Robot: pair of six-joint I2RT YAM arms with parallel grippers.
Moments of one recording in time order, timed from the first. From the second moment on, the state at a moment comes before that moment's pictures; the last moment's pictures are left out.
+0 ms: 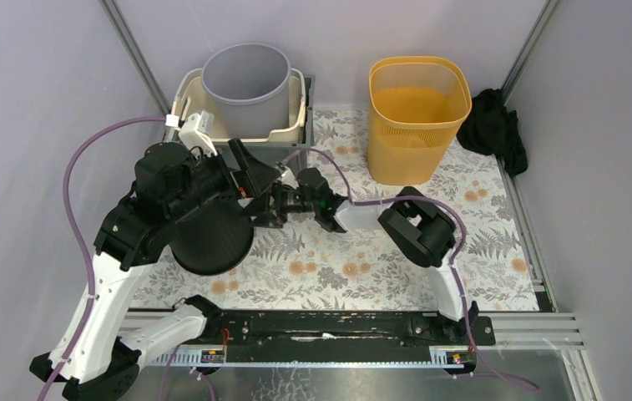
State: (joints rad) left arm -0.50 0.94 1.45 -0.82 0.13 -0.61; right arm 0.88 2.09 1.21 0.68 -0.63 1.32
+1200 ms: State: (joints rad) left arm -0.50 0.98 1.46 -0.80 0.13 -0.59; right arm 0.74 1.78 1.99 -0.68 -0.25 0.39
